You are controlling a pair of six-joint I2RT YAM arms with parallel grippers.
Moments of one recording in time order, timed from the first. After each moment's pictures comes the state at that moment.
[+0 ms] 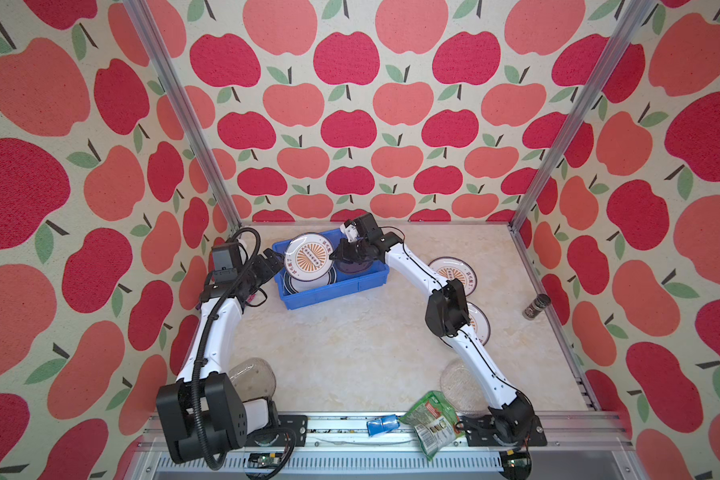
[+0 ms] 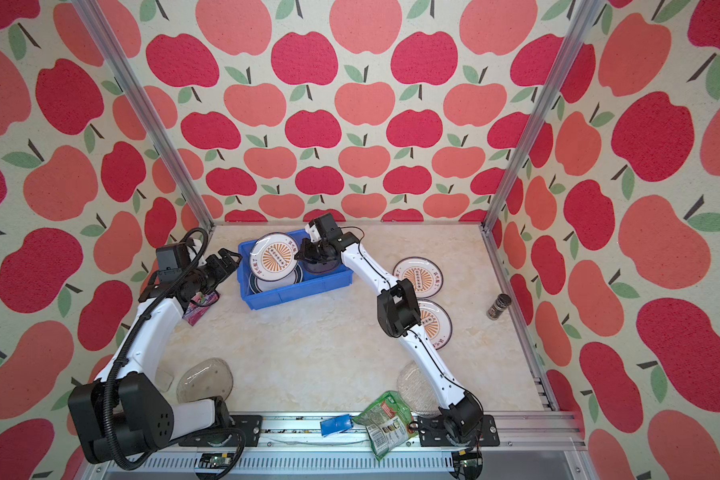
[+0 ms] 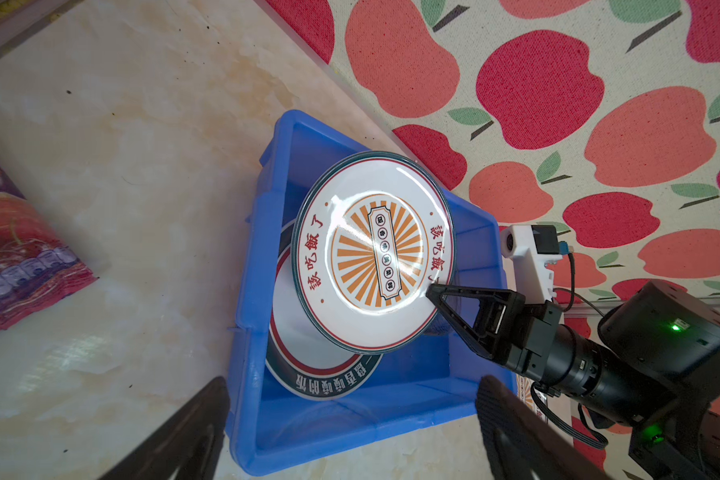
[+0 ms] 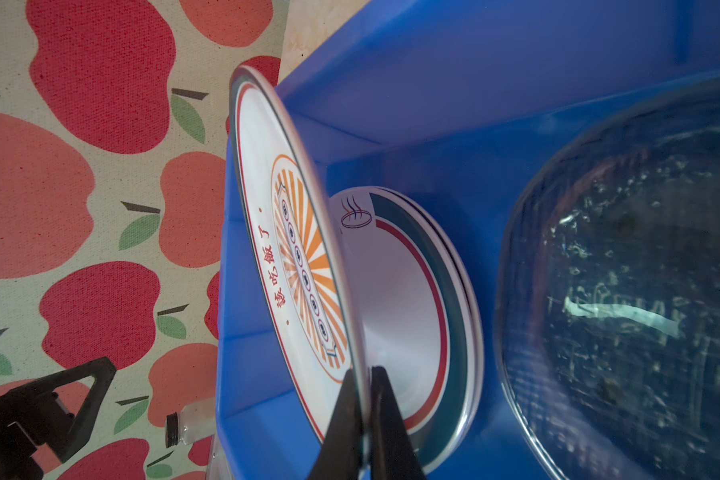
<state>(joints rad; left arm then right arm) 0.20 1.28 1.00 -0.39 0.39 -0.55 0.73 2.73 2.66 -0.67 -0.56 0.70</state>
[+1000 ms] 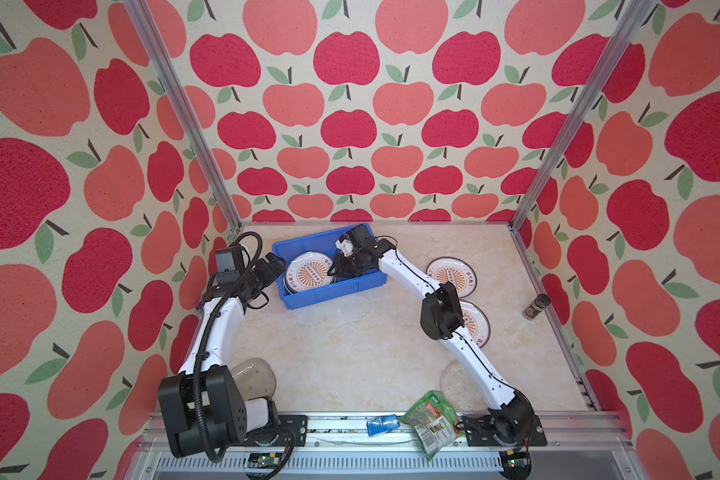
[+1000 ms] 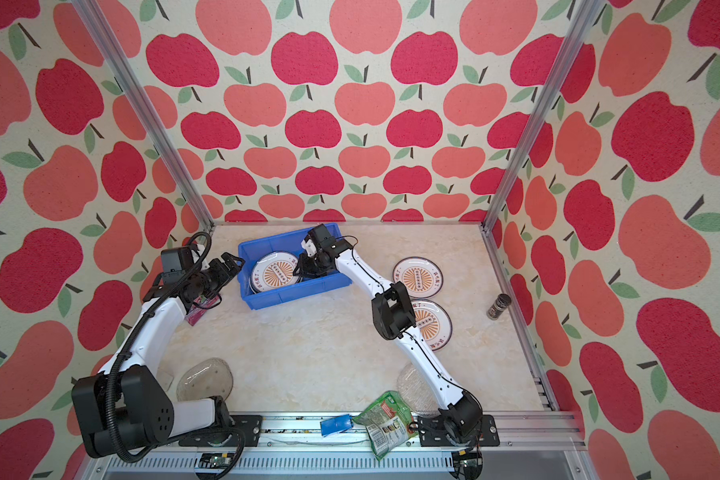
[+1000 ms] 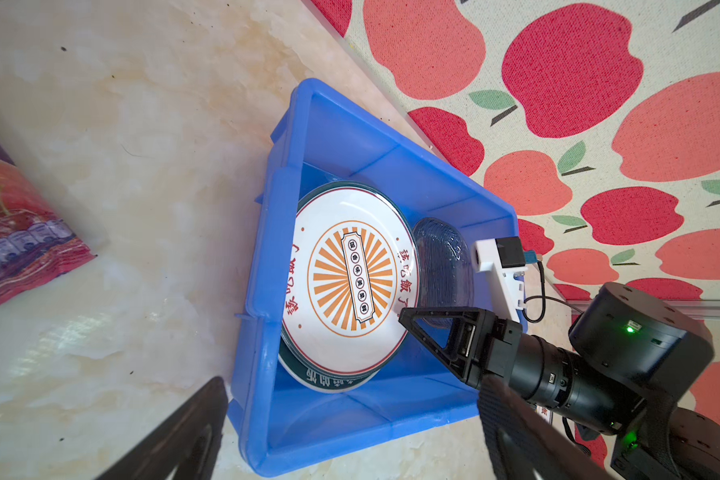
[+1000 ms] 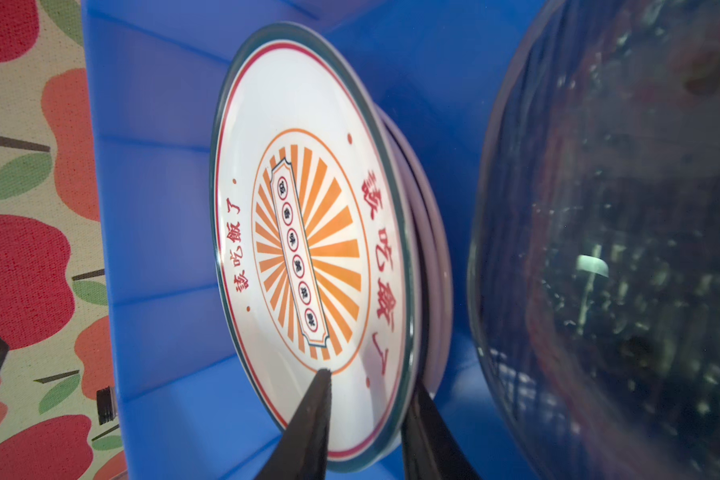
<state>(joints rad) 0.20 1.30 0.97 -0.38 0.39 -0.56 0.77 2.78 2.68 -0.81 -0.54 0.58</state>
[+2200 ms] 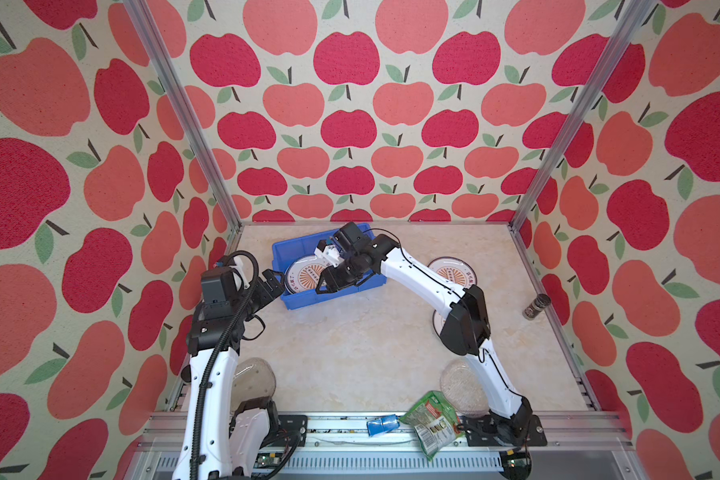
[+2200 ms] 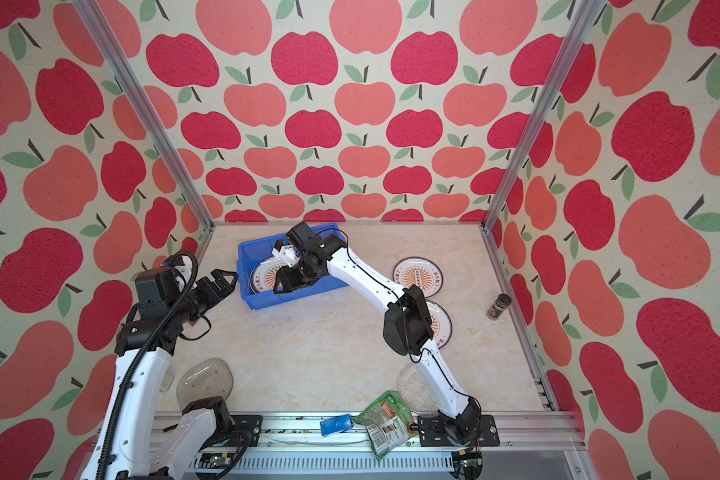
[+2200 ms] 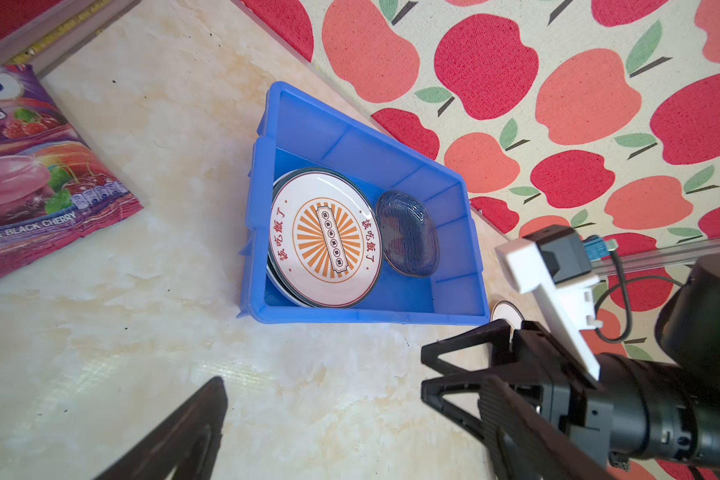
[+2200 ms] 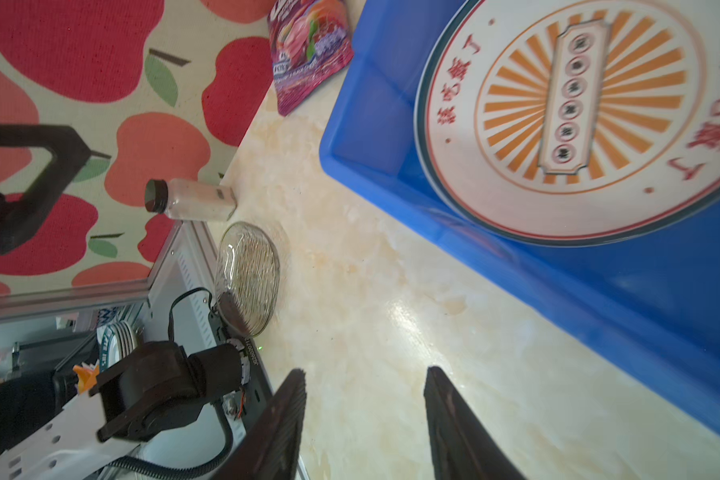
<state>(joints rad) 0.19 0.84 0.90 -0.66 0.37 -0.50 0.97 2.32 2.27 -0.95 -0.55 0.27</state>
